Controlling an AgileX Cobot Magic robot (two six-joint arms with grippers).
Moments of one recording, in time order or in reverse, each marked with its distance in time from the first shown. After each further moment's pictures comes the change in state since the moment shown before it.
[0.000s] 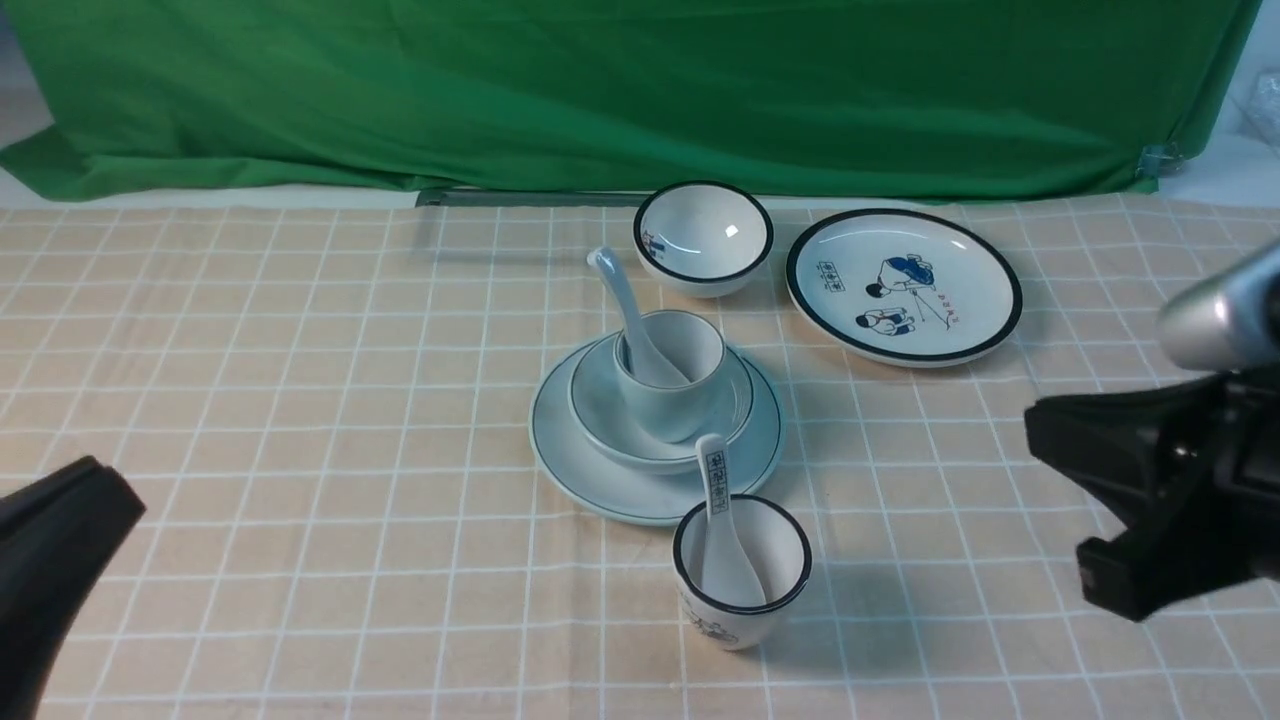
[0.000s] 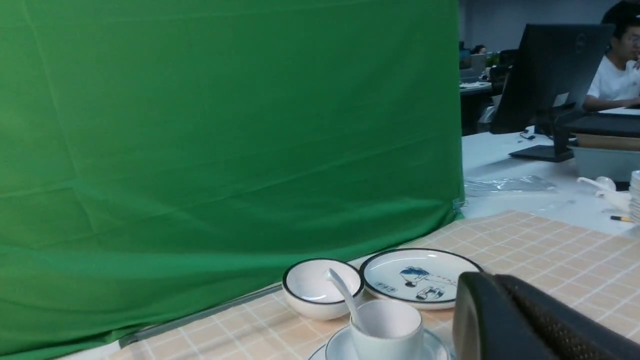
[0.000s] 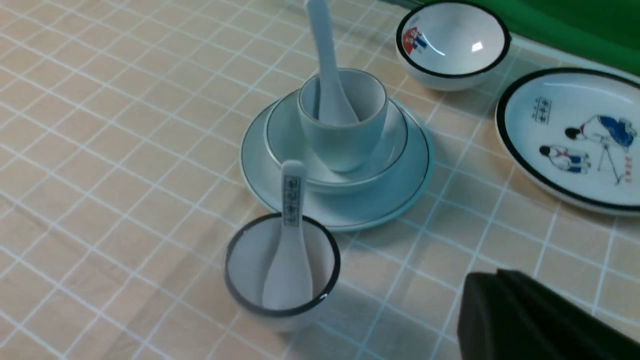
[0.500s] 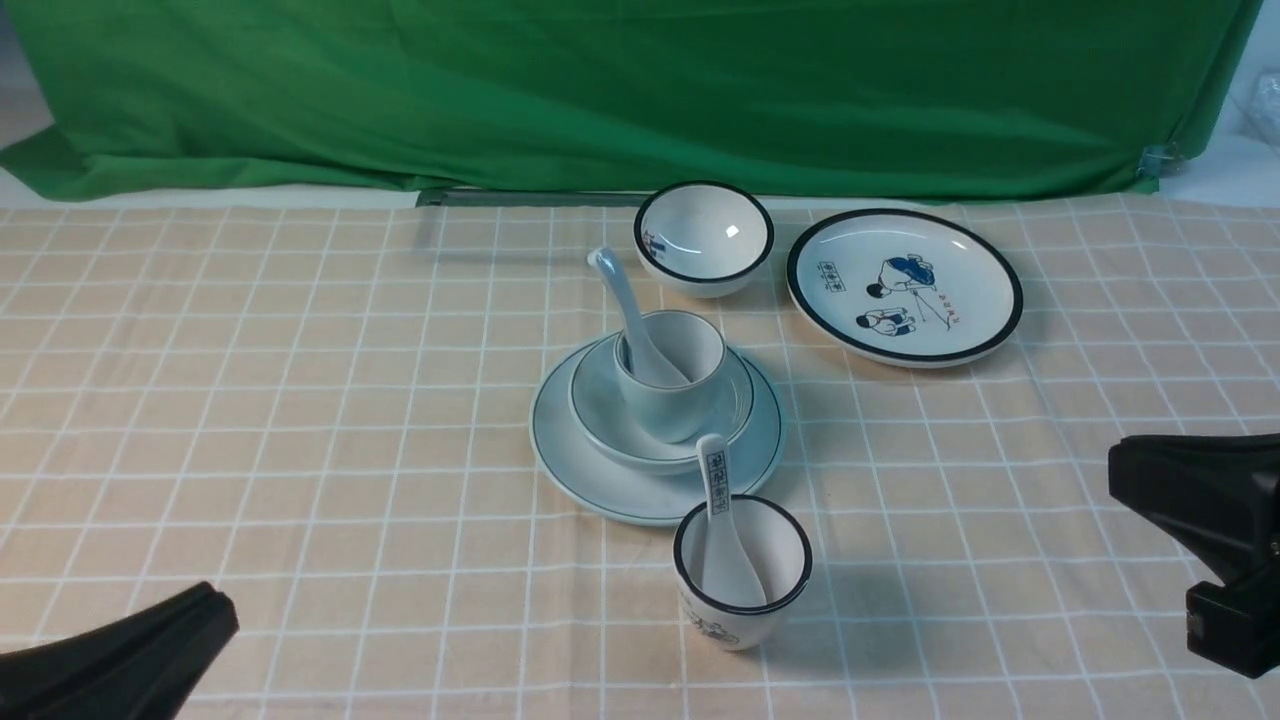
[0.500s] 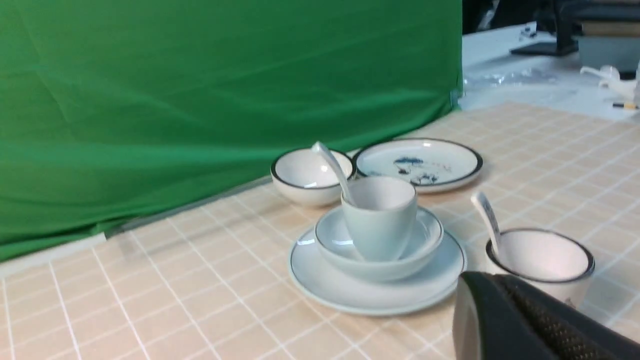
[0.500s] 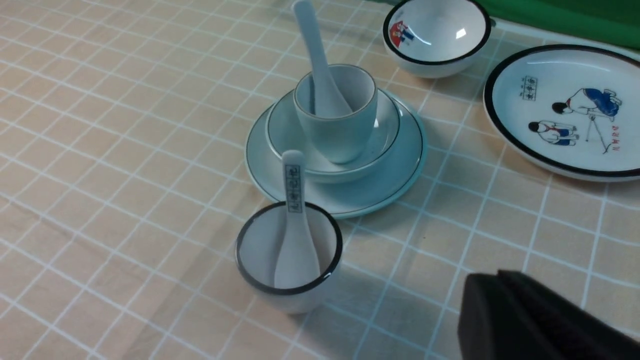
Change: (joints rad) right arm 0.000 -0.105 0.014 0.001 0.071 0.058; left arm 0.000 0.000 0.118 0.023 0.075 0.002
